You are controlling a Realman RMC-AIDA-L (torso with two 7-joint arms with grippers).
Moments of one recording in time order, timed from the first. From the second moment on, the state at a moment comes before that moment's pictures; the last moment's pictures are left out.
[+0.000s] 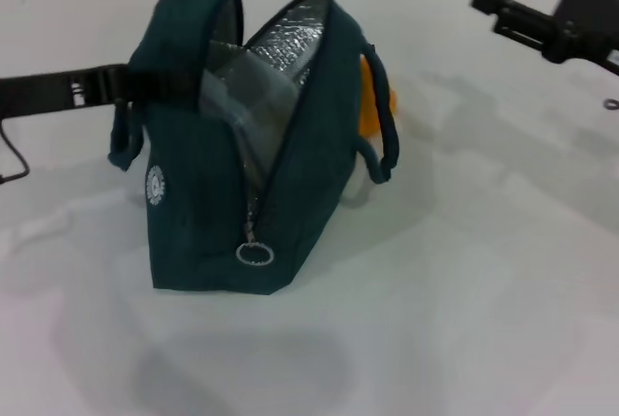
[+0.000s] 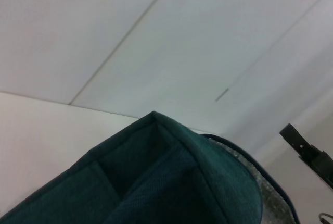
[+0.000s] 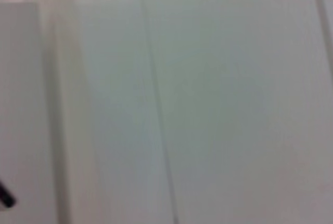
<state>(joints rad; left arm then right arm) -0.42 -2.04 0.66 0.98 1.91 1.66 -2.19 0.52 1.98 -1.30 -0.52 -0.91 -1.30 1.07</state>
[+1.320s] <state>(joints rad) -0.43 -2.03 0.60 0.84 1.95 1.58 -2.13 0.79 2.03 -1.40 -0.30 -1.00 -0.95 1.00</state>
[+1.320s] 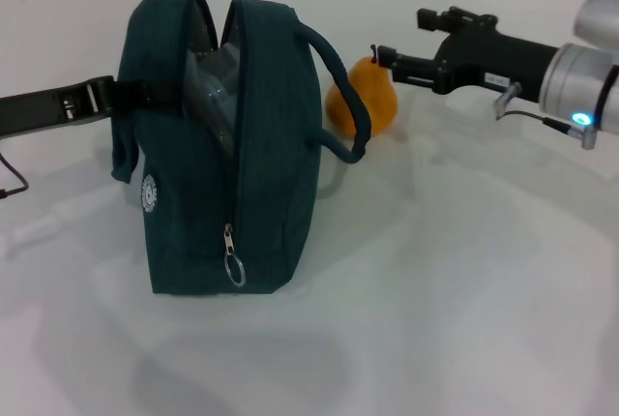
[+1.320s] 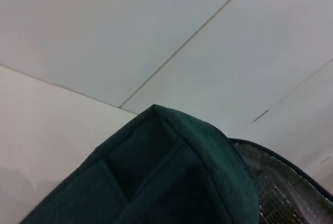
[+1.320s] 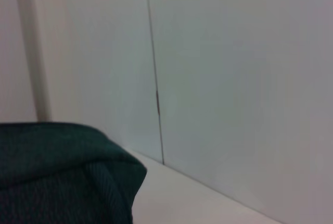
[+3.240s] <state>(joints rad) -0.47 -2.05 0.60 0.77 1.93 1.53 -2.14 0.91 2.03 -1.83 -0.25 -0.66 -0.82 0.93</state>
